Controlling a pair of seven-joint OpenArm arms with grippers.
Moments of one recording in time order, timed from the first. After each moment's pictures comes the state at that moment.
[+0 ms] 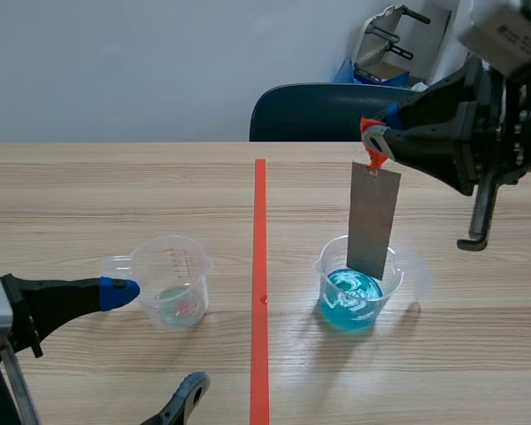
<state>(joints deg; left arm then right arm) 39.4 -45.9 22.0 108.1 -14.3 -10.9 -27.7 -4.2 52.8 -11.4 110.7 17.4 39.0 2.2</state>
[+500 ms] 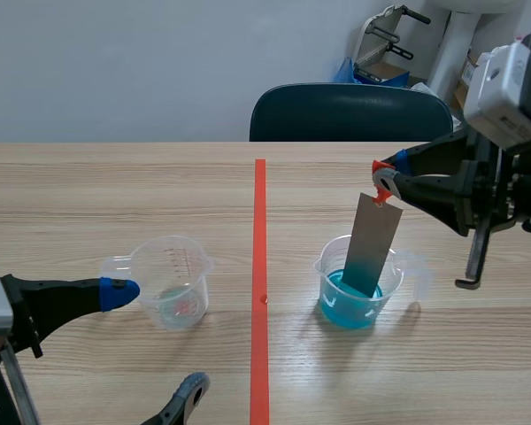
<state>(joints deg) 39.4 -45.9 22.0 108.1 -14.4 -10.9 -27.7 -6.3 47.3 -11.4 97.5 3.6 40.7 20.4</state>
